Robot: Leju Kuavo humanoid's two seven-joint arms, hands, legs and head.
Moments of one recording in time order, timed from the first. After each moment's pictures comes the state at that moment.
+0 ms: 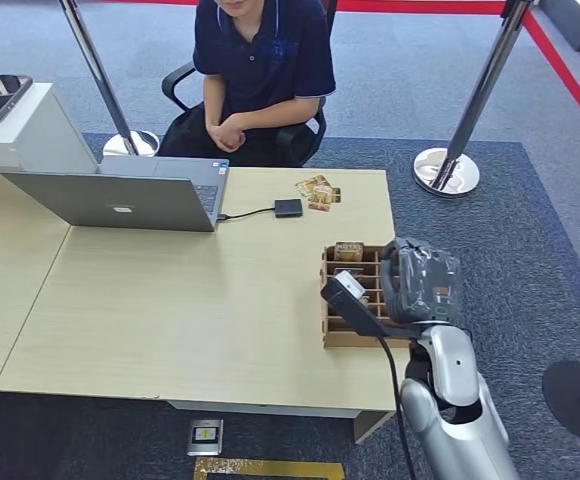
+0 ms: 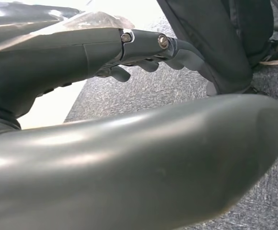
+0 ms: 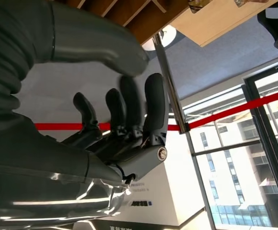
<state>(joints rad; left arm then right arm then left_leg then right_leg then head) -0.07 -0.26 0.91 -0.21 -1.32 0.56 0.06 -0.21 0.02 0.42 -1.37 1.36 -0.22 0.12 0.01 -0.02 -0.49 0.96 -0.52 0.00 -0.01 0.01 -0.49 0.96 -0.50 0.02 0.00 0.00</state>
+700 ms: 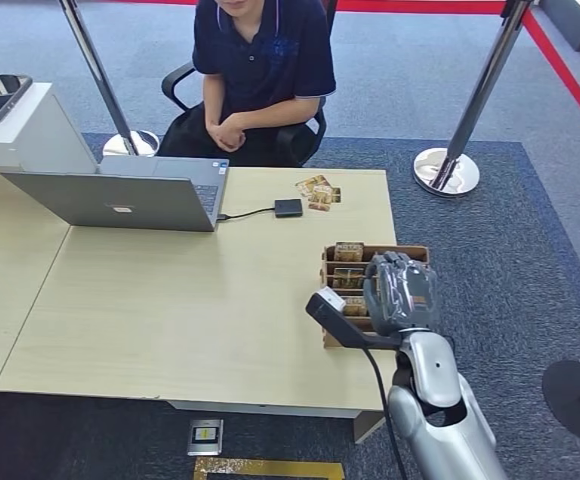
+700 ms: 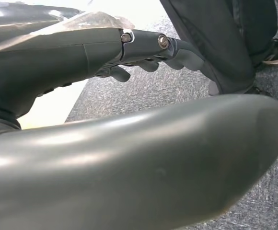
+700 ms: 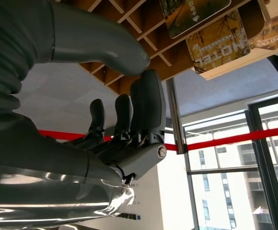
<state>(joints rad) -0.07 -0.26 0.91 -0.21 -1.32 0.56 0.07 -0.21 0.02 0.46 -1.28 1.39 -0.18 0.13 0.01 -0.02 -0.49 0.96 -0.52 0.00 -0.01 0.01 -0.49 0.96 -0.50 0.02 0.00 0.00</state>
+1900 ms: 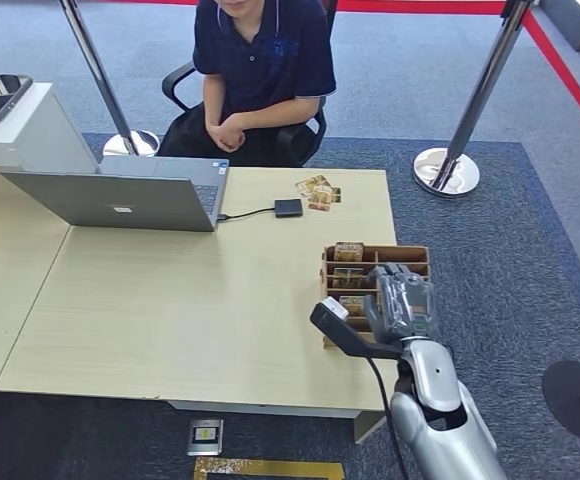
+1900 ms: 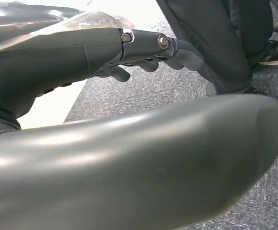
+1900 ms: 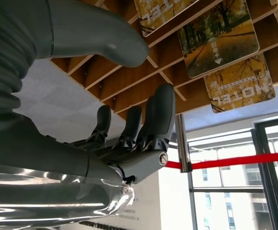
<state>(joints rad) -0.07 -0.26 0.91 -0.21 -1.33 0.56 0.06 -0.20 0.00 0.46 -1.21 1.34 -0.18 0.13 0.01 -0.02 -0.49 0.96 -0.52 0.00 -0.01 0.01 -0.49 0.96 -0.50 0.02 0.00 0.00</state>
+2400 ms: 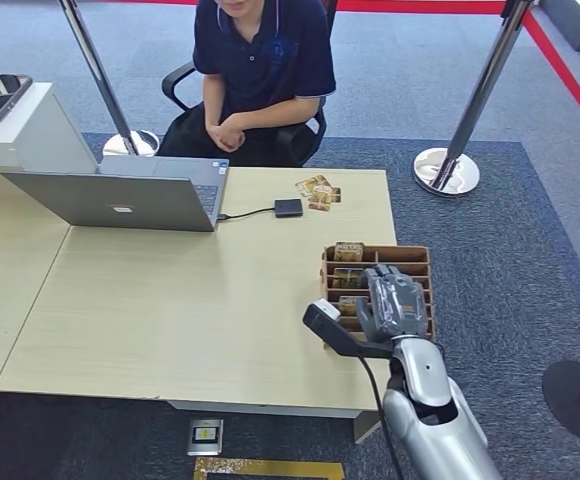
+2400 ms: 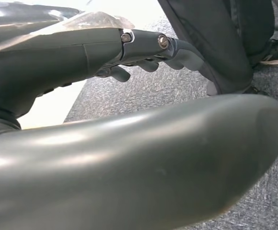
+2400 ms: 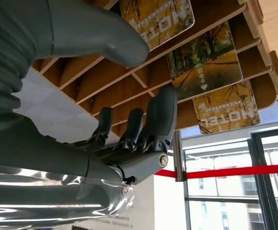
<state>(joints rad) -0.07 -0.26 0.91 -0.21 -1.32 0.56 0.06 -0.23 0.02 0.48 -1.14 1.33 -0.18 0.13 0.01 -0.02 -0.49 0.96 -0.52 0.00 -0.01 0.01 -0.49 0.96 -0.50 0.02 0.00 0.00</state>
